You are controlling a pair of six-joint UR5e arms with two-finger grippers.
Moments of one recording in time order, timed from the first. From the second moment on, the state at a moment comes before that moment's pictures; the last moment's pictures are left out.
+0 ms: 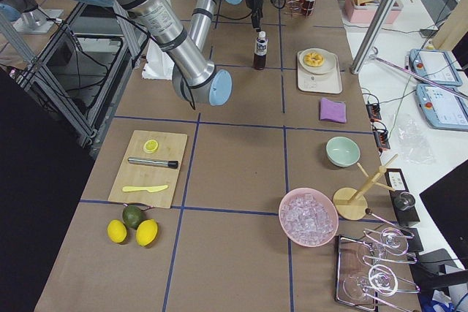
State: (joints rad) left arm -1.39 -1.57 -1.87 -1.50 -2.17 -0.05; right arm 0.54 -0.66 1.82 -1.82 1.74 1.33
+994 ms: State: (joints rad) left arm -1.41 -1.56 -1.85 -1.47 -2.19 0.01; right arm 0.52 -0.62 1.69 -1.83 1.68 1.25
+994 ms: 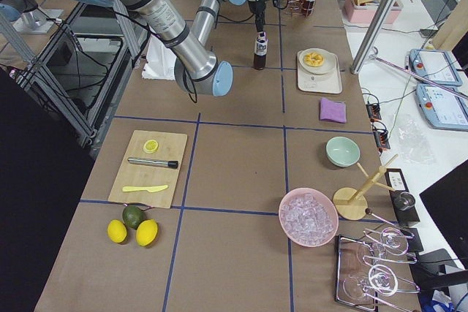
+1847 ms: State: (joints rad) left arm -1.41 -1.56 -1.85 -1.48 -2.18 0.01; right arm 0.53 -0.64 1.69 -1.83 1.68 1.24
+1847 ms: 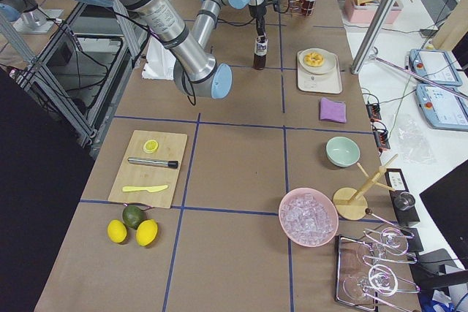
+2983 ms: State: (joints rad) left arm -1.41 -1.57 -1.85 -1.48 -2.19 -0.01; right arm 0.74 -0.62 1.61 -1.74 1.73 1.11
